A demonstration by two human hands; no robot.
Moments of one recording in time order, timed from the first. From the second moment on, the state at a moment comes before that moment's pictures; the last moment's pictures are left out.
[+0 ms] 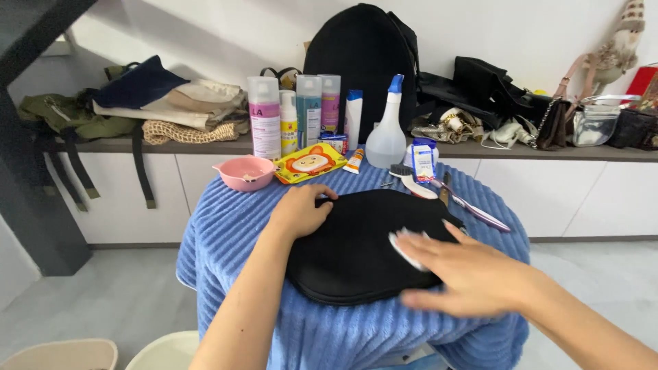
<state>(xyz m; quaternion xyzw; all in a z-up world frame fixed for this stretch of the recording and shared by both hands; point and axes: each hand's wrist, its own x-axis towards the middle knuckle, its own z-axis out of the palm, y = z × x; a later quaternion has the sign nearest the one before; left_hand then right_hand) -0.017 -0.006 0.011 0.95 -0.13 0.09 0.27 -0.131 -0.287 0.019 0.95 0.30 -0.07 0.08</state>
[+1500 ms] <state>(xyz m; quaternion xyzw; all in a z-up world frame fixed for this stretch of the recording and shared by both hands) -0.024 -0.006 0.011 0.93 -0.12 0.11 0.33 -0.084 -0.262 0.030 0.99 0.12 -0.11 0.00</state>
